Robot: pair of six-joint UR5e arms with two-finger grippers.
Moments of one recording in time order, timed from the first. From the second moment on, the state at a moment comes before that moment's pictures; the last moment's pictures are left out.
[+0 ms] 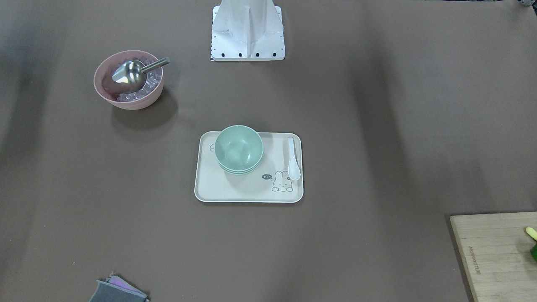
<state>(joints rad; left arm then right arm) -1.65 -1.35 -1.80 -1.62 -2.42 0.22 1.51 -1.82 1.89 -1.64 2.31 0.10</state>
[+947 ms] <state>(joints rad) -1.65 -1.36 -1.80 -1.62 -2.41 0.21 1.51 -1.82 1.89 -1.64 2.32 0.10</state>
